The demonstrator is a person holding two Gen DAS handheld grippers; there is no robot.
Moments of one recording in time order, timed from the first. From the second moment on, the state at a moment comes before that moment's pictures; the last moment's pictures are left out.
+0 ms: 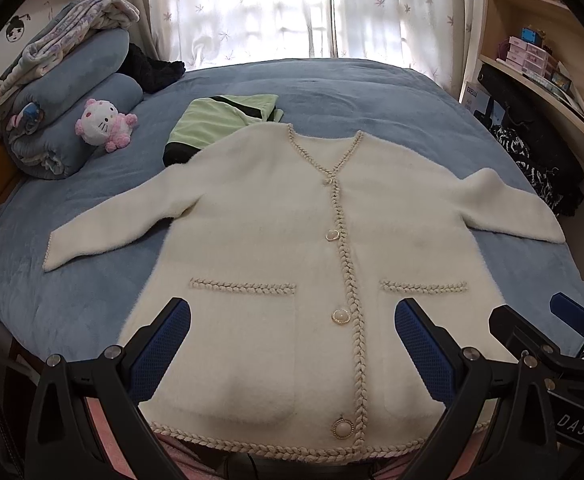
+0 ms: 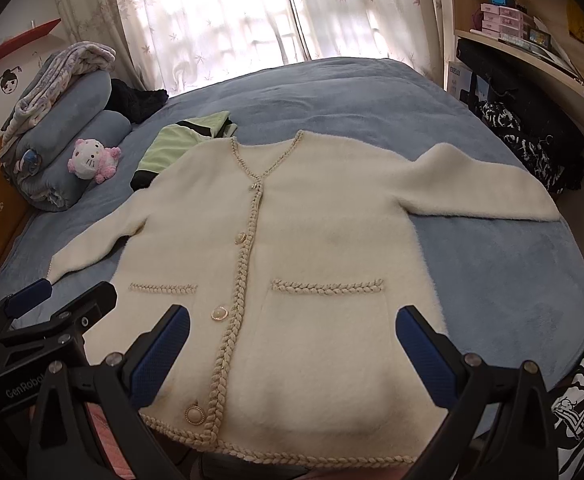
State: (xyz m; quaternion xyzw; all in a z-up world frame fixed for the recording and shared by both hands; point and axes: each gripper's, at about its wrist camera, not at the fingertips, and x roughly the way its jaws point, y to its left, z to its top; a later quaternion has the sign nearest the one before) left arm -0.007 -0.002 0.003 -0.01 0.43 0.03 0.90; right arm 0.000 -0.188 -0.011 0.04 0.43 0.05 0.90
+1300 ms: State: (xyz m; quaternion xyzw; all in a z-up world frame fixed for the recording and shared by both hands) left arm 0.026 -0.034 0.036 0.00 0.39 0.02 0.92; right arm 0.021 -0.213 0.018 0.06 0.40 0.07 0.91
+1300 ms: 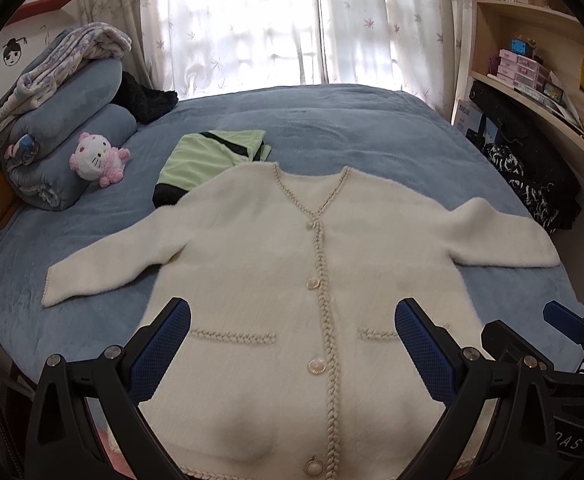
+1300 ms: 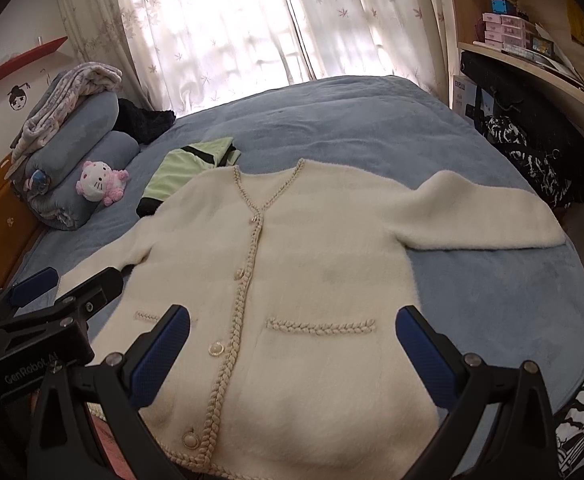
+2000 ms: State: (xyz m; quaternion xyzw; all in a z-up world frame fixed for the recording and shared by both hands) left arm 0.096 -0.147 0.092 0.06 0.30 -0.04 0.95; right arm 0.072 -0.327 0.106 0.05 0.29 -0.02 0.95
